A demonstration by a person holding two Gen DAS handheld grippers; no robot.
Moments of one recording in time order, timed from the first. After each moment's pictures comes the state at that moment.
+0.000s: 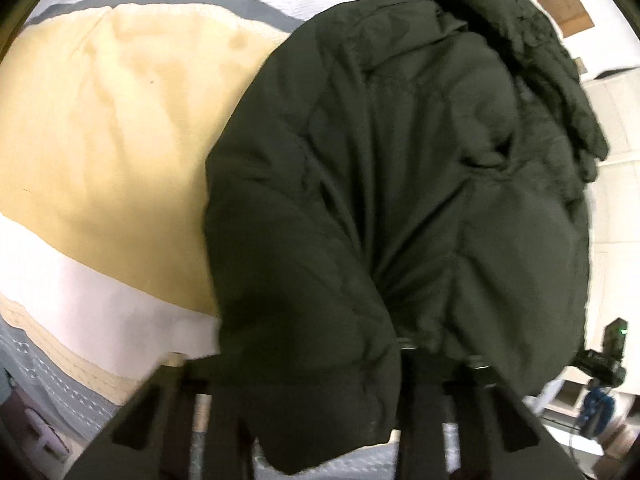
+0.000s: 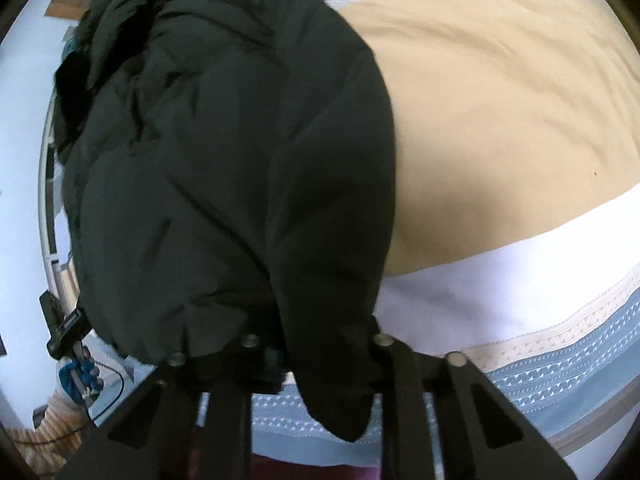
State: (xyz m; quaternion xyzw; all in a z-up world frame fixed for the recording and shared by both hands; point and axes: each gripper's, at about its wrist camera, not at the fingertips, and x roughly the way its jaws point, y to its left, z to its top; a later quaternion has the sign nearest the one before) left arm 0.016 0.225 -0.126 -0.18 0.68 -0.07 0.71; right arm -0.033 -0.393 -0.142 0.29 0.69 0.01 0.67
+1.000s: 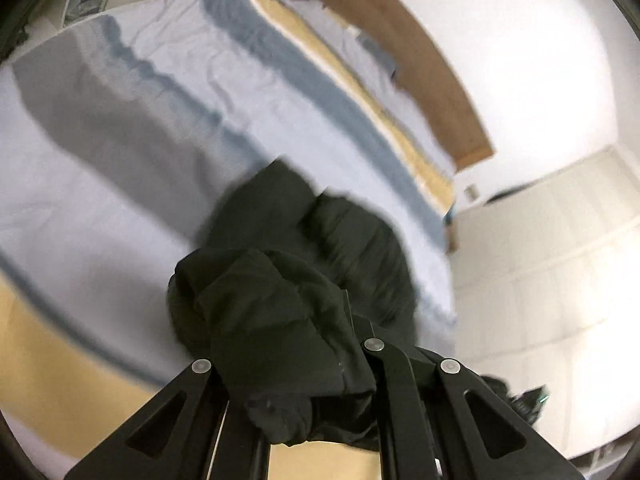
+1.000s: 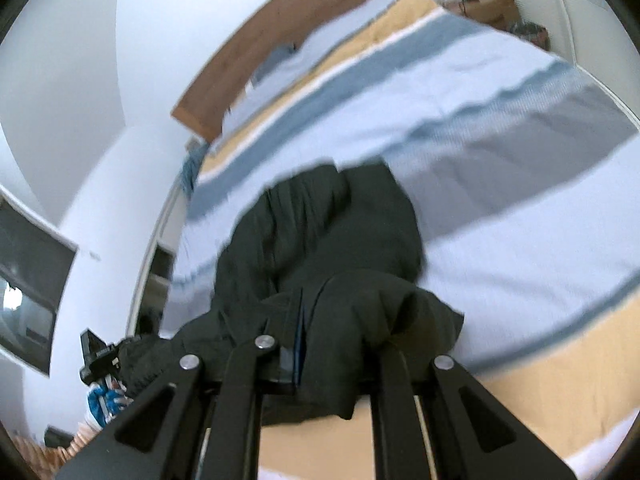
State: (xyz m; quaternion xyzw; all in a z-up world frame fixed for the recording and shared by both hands) left arm 0.238 0.231 0.084 -0.37 0.45 -0.16 0.80; right arm 0.145 -0.451 0.078 0.34 0.39 0.07 0.85
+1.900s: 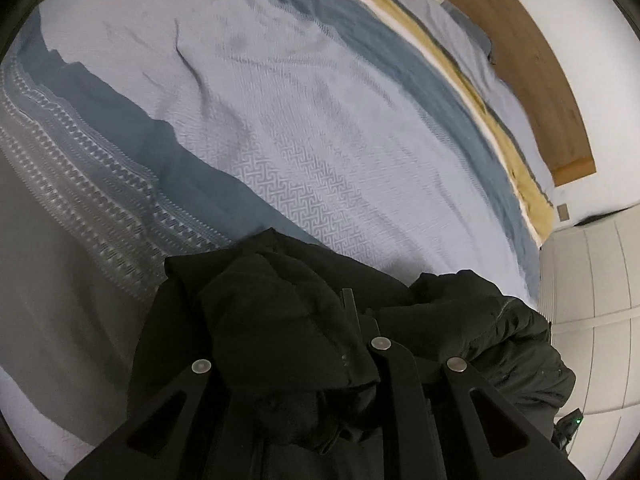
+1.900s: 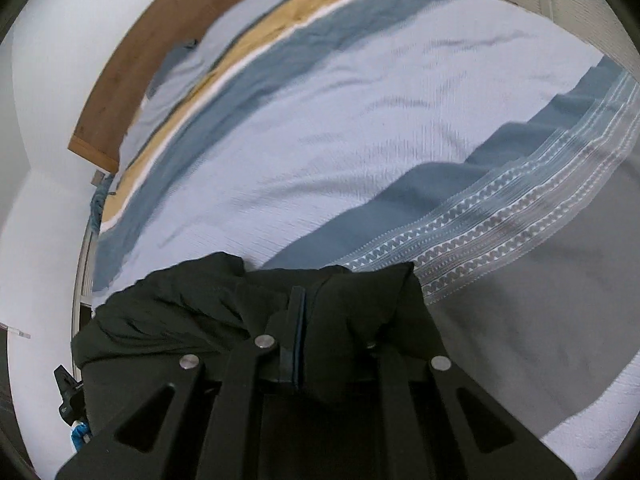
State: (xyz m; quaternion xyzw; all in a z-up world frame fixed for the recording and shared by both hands) left arm 0.518 0.158 -0.087 -0.31 0.54 -0.04 0.78; right arm 0.437 -0.489 -0.084 0.34 0.47 -0.06 0.81
